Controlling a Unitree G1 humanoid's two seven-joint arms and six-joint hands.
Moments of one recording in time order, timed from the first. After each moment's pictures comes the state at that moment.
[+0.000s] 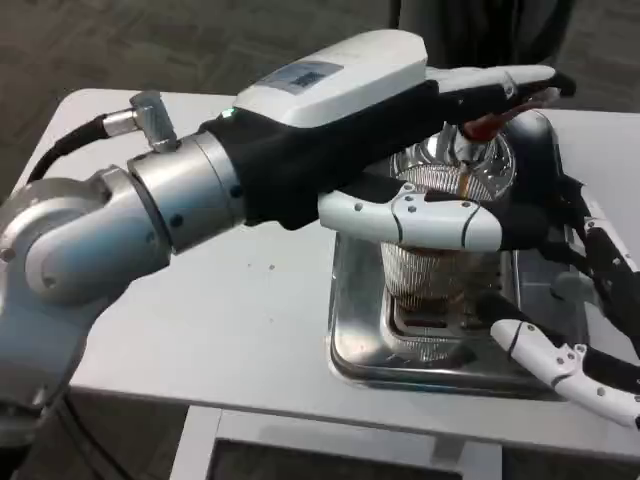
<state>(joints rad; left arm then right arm) -0.83 0.63 -0.19 -0.29 0.18 -0.09 -0.66 0.15 -0.16 -0.05 -0.85 -0.41 0.31 0.23</state>
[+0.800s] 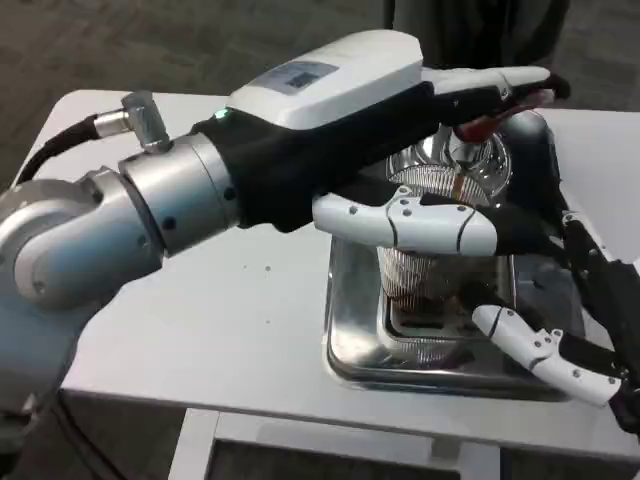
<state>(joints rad) -0.82 0.65 -0.18 -0.33 0.18 -0.06 -0.66 0.08 -0.16 -0.01 -0.79 -0.40 0.35 0.20</state>
